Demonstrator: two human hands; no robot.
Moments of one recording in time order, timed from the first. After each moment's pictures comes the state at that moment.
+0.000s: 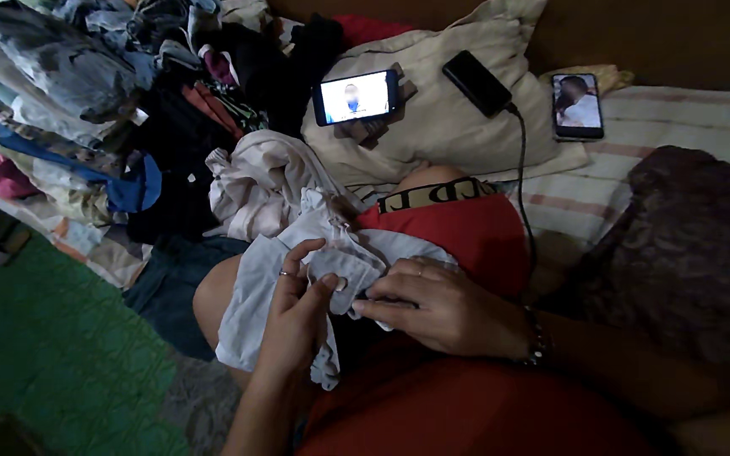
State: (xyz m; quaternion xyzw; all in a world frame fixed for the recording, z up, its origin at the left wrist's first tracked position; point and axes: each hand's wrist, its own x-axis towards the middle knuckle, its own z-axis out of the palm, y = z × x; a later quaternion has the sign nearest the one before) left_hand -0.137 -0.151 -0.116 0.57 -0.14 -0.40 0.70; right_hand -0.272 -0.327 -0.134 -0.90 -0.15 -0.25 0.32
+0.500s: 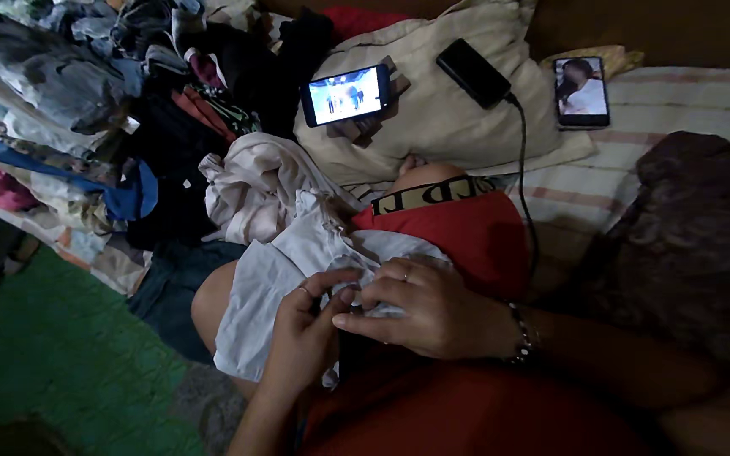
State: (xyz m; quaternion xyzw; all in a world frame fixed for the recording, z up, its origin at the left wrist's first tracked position) left_hand -0.141 -0.155 -0.125 0.65 -0.33 -0.34 0.59; right_hand -0.264 -0.329 -0.137 -0.89 -0.15 -0.28 0.33
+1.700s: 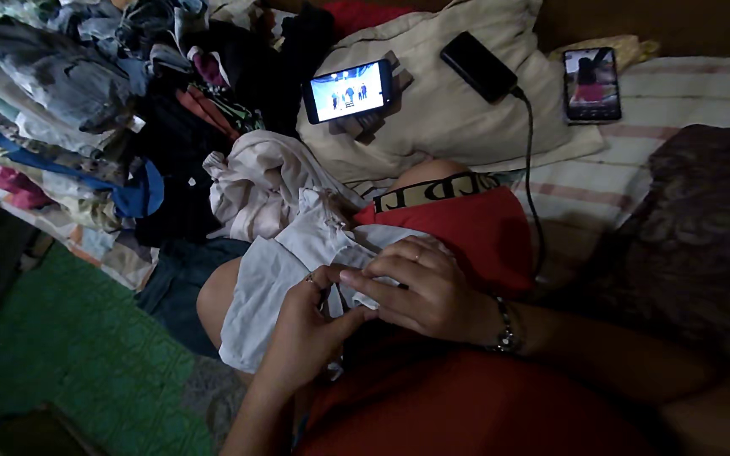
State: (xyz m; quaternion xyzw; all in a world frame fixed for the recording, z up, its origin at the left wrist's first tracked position) left_hand -0.133 -0.156 -0.119 0.69 -0.39 -0.35 0.50; right_hand -0.261 -0.328 -0.154 -0.89 -0.06 -0.34 0.29
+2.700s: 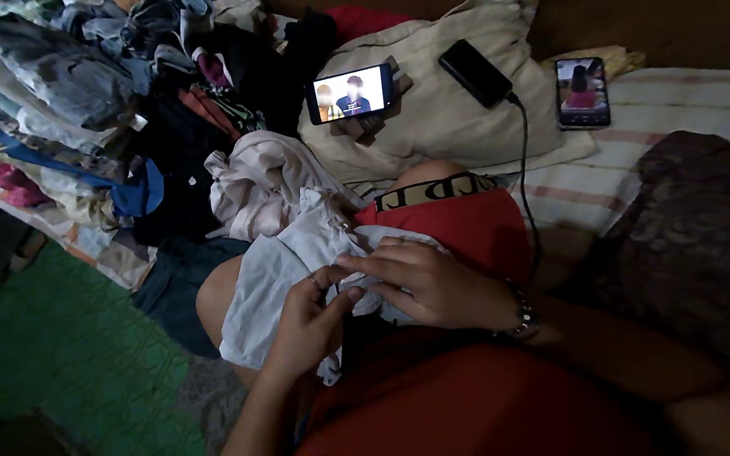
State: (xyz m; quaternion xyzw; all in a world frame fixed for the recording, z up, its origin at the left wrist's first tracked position) left_hand -0.135 -0.148 -0.134 0.65 -0.36 -0.37 0.56; right_hand -0.256 -0.341 -0.143 -0.88 -0.10 -0.19 0.43
